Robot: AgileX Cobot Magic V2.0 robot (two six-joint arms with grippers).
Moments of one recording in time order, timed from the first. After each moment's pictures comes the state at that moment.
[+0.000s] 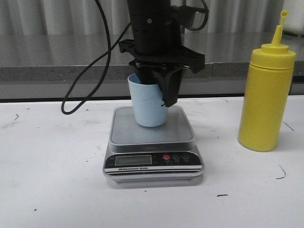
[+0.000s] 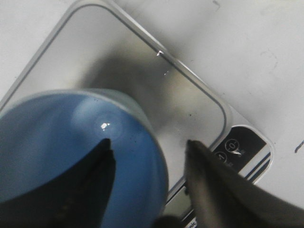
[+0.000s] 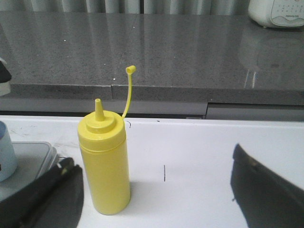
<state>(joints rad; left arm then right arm) -0.71 2.16 -2.00 0.00 1.23 0.10 0.01 0.40 -0.46 0.12 0.32 -0.06</state>
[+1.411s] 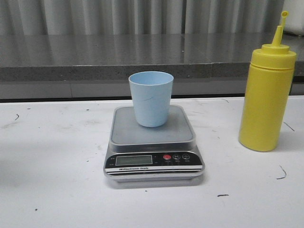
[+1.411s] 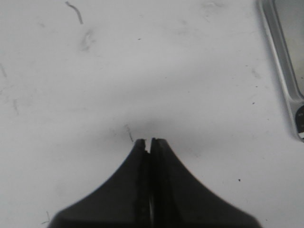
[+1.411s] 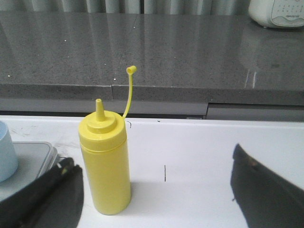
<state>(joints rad) -0.11 1.42 -1.30 -0.04 1.13 0.08 0.01 0.40 -0.46 0.12 0.32 -0.06</state>
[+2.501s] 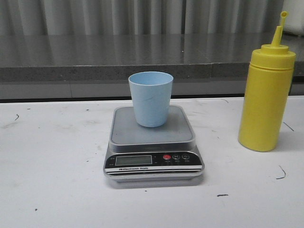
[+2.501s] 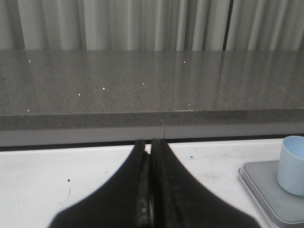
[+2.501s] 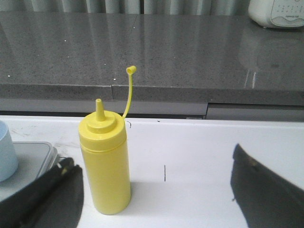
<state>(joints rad) -0.03 0.08 -0.39 -0.12 0.43 0.08 0.01 0.40 -0.46 0.12 0.32 -0.06</state>
